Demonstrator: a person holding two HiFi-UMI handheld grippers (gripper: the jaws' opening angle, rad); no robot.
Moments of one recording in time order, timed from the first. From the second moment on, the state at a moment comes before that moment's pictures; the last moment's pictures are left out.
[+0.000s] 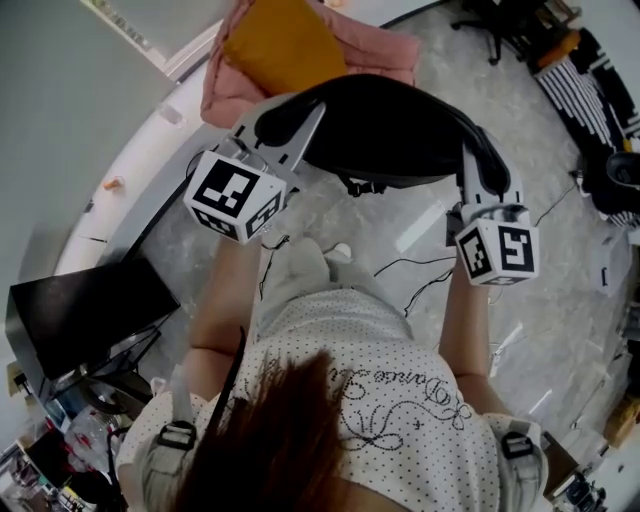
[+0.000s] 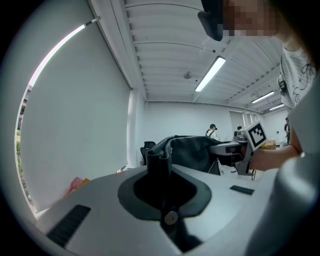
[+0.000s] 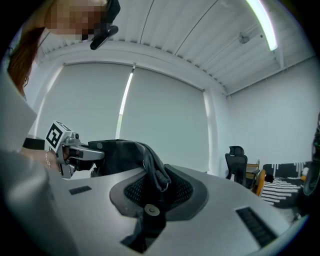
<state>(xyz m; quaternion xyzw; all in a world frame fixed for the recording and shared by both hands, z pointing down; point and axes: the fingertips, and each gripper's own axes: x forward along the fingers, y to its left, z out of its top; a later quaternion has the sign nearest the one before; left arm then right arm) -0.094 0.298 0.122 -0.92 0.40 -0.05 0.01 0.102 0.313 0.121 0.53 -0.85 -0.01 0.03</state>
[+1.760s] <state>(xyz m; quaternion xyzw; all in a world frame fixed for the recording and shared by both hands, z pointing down) -0.073 -0.063 0.218 -0.92 0.38 -0.10 -0.06 0.120 -0.037 0.213 0.52 -0.85 0.08 0.09</state>
